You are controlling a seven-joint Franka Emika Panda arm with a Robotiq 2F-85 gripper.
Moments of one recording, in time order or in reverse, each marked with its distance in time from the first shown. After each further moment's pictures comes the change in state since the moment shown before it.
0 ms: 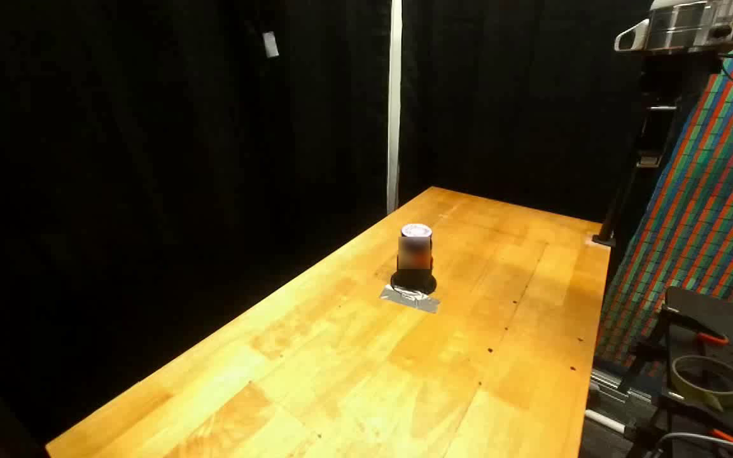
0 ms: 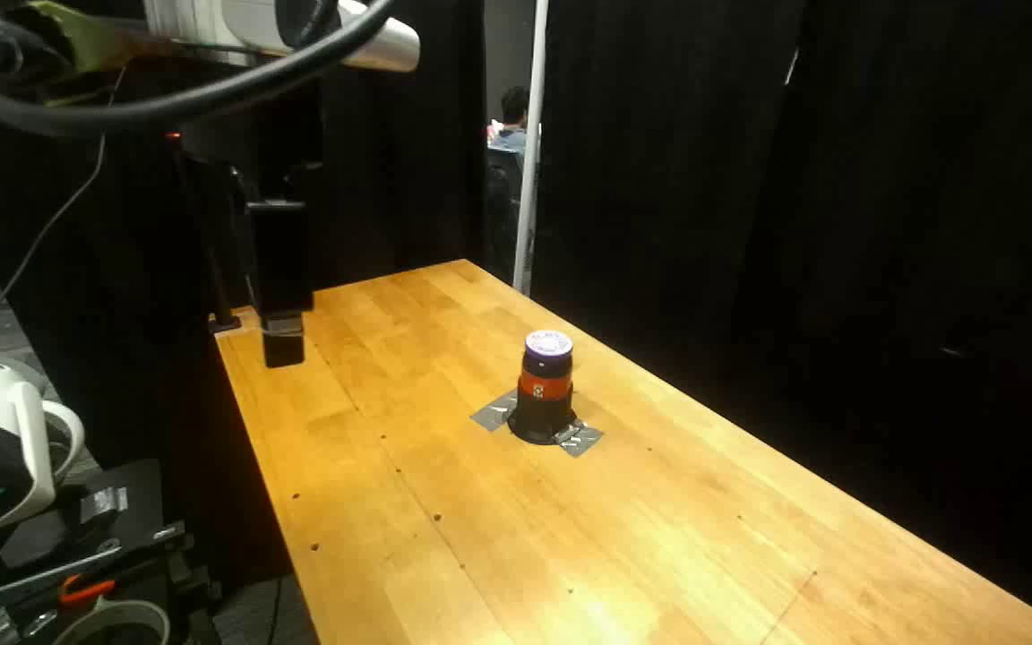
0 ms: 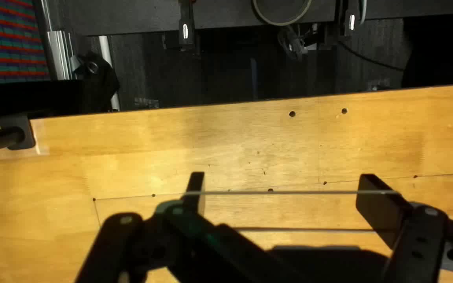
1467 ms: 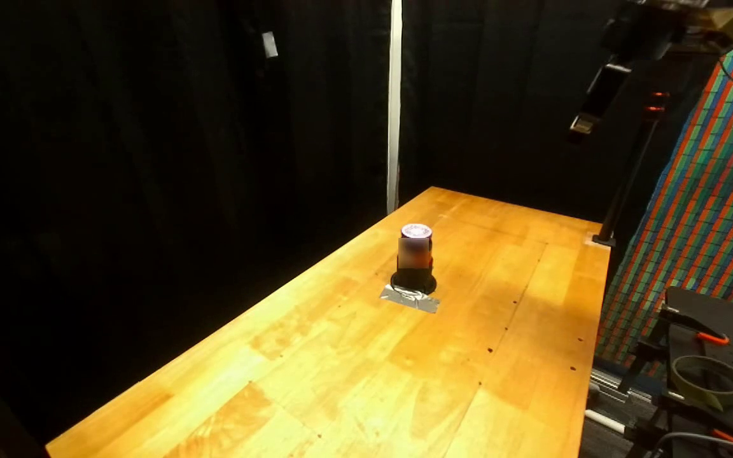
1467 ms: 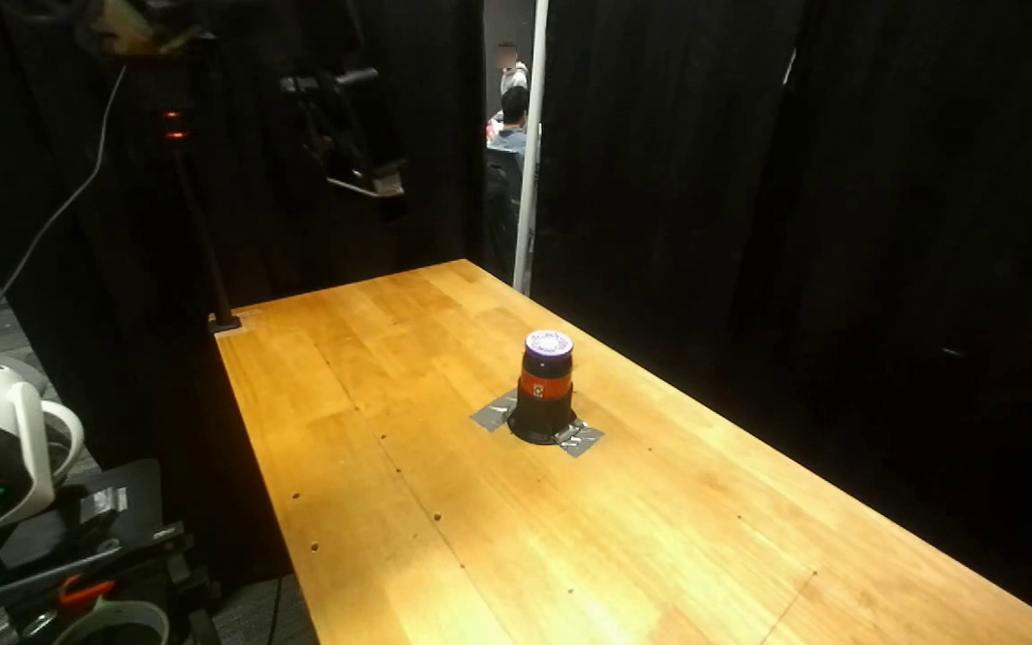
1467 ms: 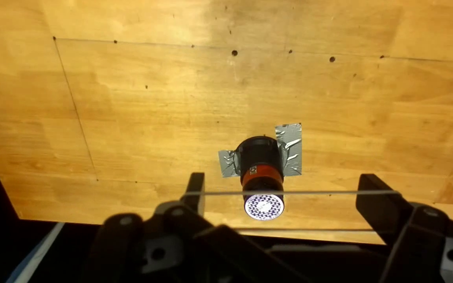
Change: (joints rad) arm 0.078 0.042 0.091 0.068 -0.010 0.328 0.041
